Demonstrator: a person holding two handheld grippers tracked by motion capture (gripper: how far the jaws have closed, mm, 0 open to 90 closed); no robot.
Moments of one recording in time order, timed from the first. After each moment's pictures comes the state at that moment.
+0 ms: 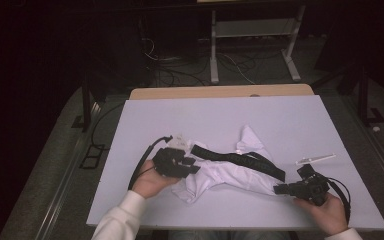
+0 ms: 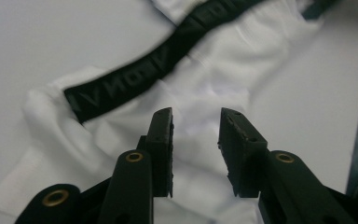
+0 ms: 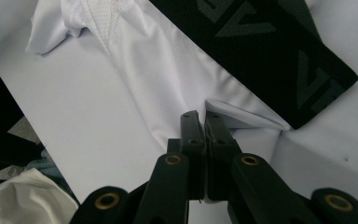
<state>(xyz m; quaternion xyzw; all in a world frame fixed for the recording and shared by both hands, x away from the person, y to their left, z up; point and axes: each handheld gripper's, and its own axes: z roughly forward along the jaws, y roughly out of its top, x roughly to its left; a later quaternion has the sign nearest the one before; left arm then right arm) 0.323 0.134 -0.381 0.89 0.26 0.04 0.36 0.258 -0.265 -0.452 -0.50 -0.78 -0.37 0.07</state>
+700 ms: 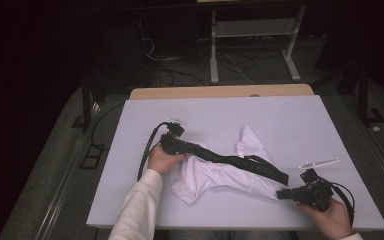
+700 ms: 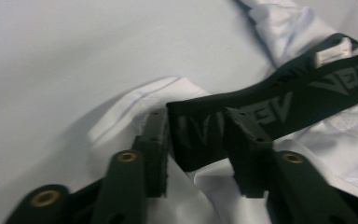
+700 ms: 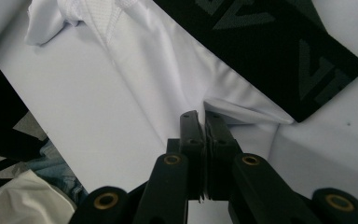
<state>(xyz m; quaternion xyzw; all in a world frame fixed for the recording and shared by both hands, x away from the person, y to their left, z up) 0.414 0.139 -0.444 0.84 0.37 -0.07 0.38 0.246 -0.270 -0.455 -0.51 -0.78 -0.36 0.07</state>
